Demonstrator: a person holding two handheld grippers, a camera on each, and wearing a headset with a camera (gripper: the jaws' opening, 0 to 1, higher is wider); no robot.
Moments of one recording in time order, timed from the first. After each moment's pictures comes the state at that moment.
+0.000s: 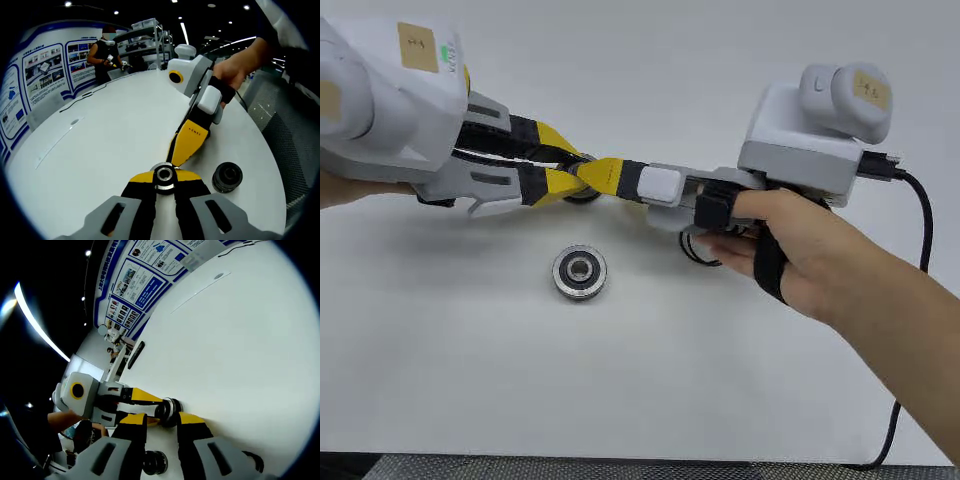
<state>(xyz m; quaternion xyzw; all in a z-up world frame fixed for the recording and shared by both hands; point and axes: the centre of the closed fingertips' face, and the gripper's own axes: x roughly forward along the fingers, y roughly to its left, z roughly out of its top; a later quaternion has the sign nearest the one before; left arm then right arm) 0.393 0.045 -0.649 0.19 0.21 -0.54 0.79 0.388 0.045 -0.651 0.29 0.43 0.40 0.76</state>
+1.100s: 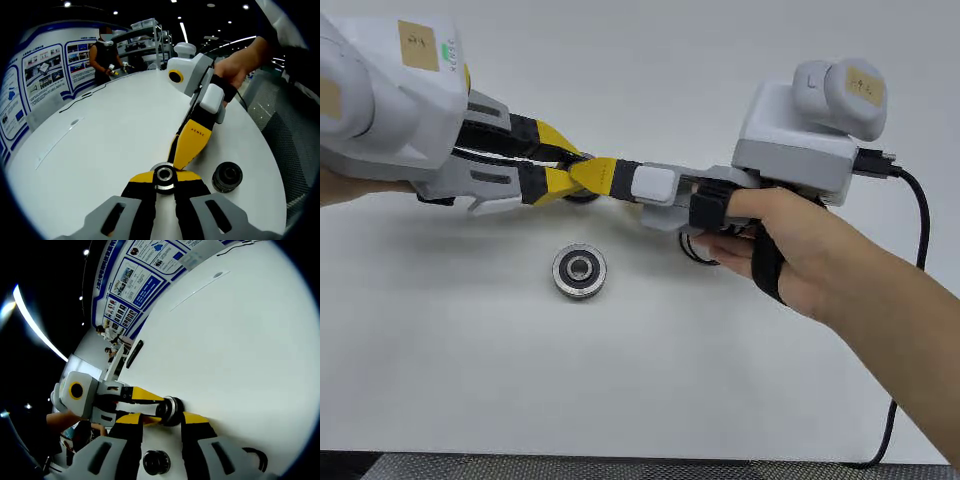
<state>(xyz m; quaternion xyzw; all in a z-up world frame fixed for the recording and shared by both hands) 0.393 0.044 -0.648 0.19 0.21 -0.54 0.79 0.386 0.048 -0.651 0.29 0.44 0.39 0.76</state>
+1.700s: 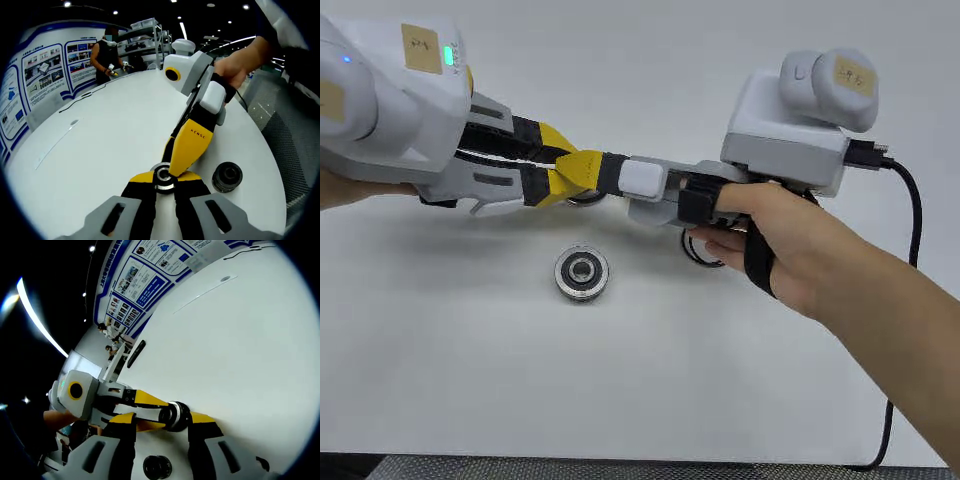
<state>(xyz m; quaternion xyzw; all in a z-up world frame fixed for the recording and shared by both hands) 0.393 0.045 -0.649 0.19 0.21 -0.54 0.79 0.389 0.057 -0.648 0.27 0.42 0.40 0.76</state>
